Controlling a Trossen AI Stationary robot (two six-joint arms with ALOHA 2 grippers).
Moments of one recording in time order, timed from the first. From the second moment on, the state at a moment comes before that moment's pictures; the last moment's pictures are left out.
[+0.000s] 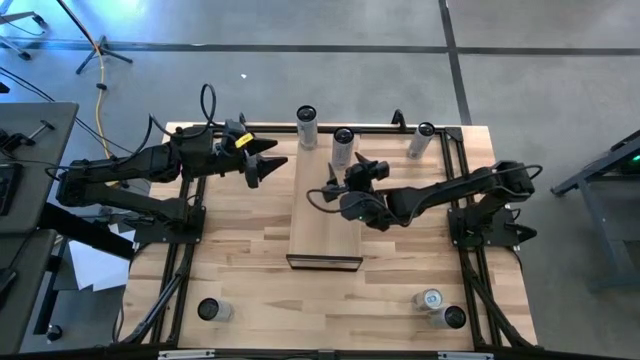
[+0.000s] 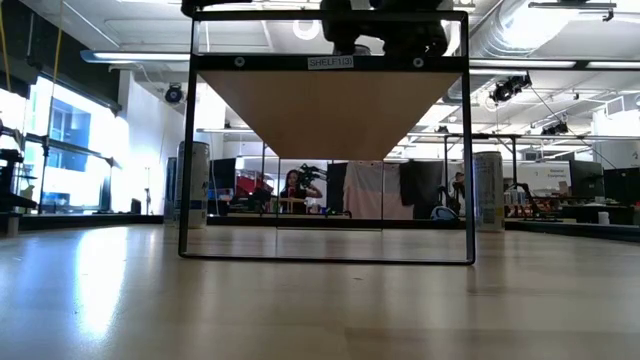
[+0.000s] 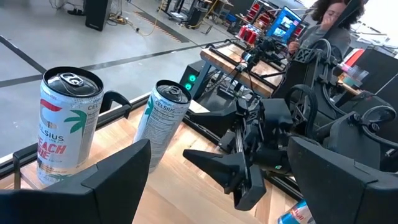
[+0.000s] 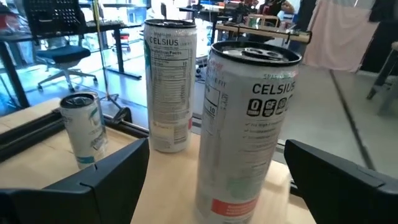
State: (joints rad) left arm 0.11 0.96 1.06 -0.27 -0.24 -0.49; right arm 0.14 1.66 1.20 -0.06 1.24 0.47
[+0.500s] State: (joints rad) left arm 0.11 0.96 1.06 -0.27 -0.24 -0.49; right arm 0.12 1.66 1.20 -0.06 1.11 0.43
